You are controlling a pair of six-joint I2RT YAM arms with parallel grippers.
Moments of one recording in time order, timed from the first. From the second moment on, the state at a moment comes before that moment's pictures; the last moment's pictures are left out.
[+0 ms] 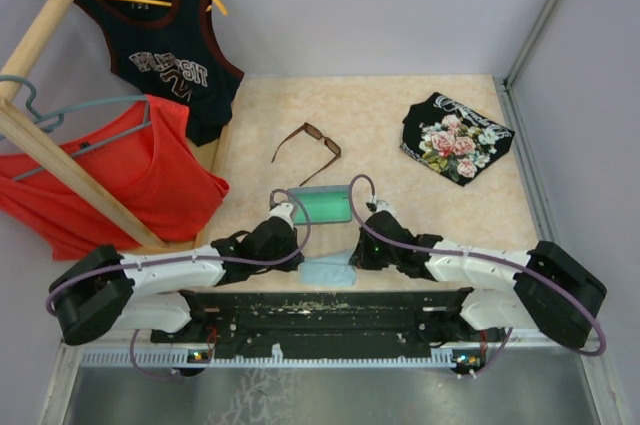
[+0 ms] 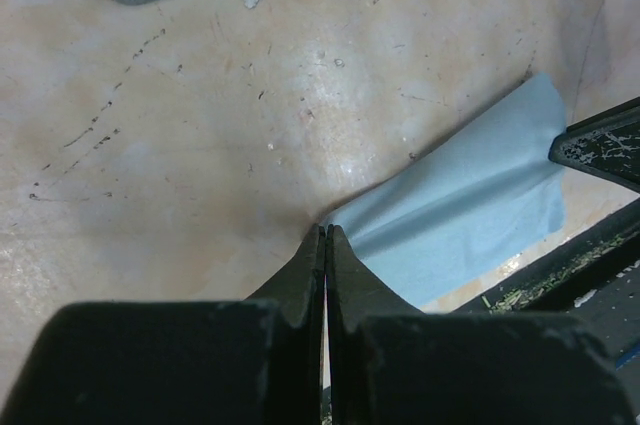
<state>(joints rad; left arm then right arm) -0.99 1.25 0.43 0.01 -0.17 -0.71 0.91 1.21 0.42 -0.06 0.03 0.89</state>
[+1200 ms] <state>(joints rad) -0.95 1.23 0.53 -0.04 -0.31 -0.71 0.91 1.25 0.58 -0.16 0.17 0.79</state>
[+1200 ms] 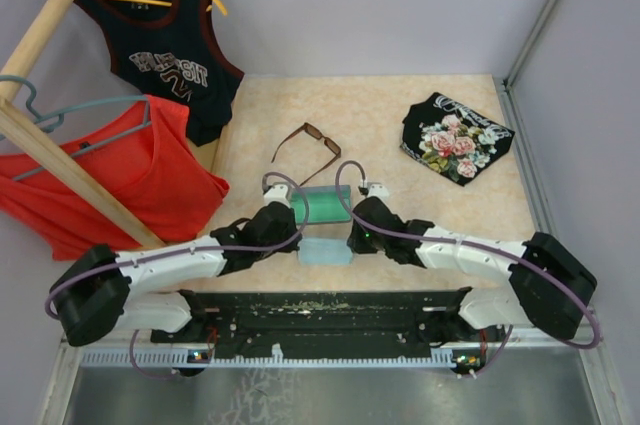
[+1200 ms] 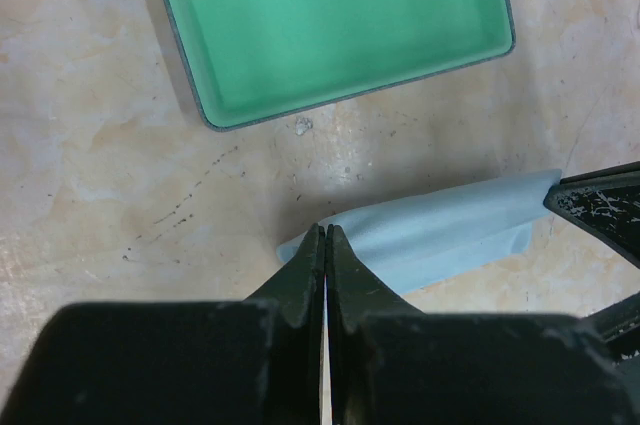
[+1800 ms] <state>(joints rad) -0.88 1.33 0.60 0.00 -0.36 -0.68 0.85 1.40 0.70 -0.10 0.20 0.70</state>
